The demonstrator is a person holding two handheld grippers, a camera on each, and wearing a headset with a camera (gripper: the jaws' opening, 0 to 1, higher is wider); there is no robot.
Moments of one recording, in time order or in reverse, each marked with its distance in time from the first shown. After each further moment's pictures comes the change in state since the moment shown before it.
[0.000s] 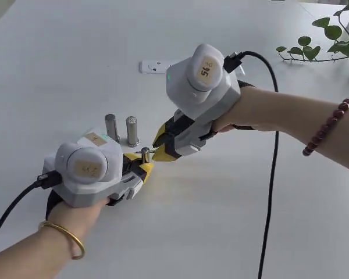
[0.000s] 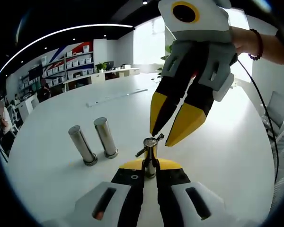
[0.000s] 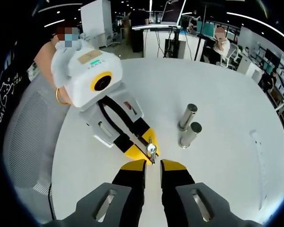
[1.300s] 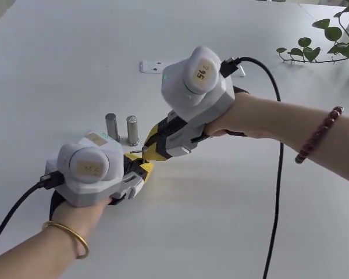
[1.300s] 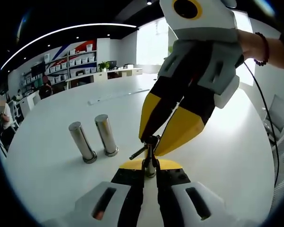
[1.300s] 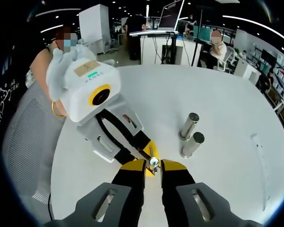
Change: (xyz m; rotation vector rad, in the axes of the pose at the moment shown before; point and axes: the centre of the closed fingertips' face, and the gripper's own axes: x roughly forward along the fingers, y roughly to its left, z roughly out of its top) left arm 0.002 0.000 -0.003 -0.030 -0.007 0.013; right arm 0.016 -0.003 0.015 0.023 -0.063 -0.015
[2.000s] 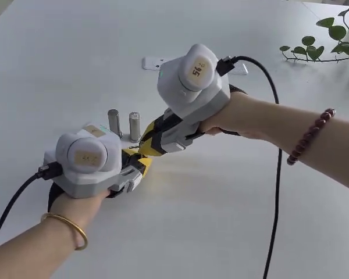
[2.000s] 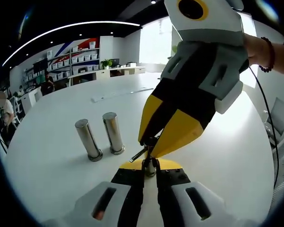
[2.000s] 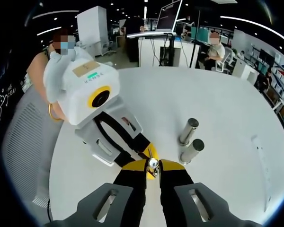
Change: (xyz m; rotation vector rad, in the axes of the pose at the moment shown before) left arm -0.003 0.012 -0.002 -0.028 0.013 0.014; right arm 0.006 0.002 0.014 0.012 -0.022 -0.015
